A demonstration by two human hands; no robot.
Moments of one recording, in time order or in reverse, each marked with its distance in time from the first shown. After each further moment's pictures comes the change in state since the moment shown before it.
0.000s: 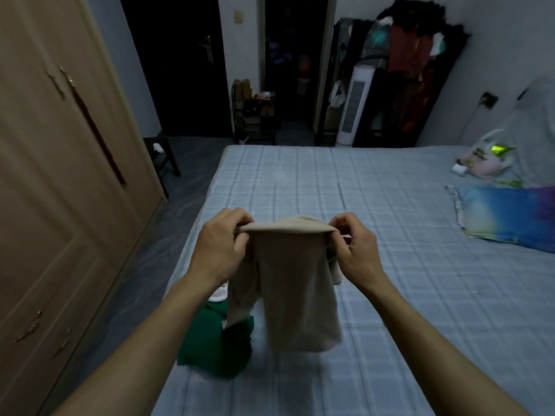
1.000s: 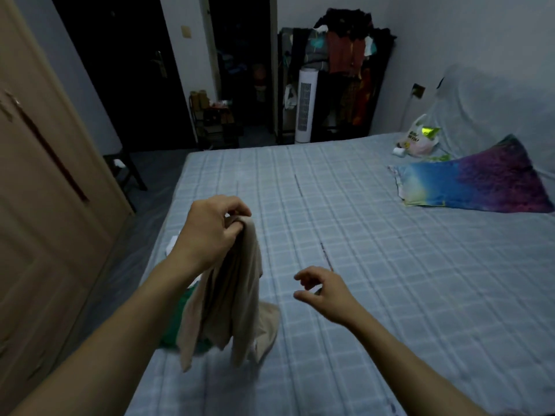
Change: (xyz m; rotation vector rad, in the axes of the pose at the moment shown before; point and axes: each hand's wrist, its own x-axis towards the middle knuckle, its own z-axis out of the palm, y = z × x) left_hand -0.067 0.141 -0.007 -0.037 -0.093 0.179; right_hand -0.180 0.043 -0.084 -0.086 -0.311 0.252
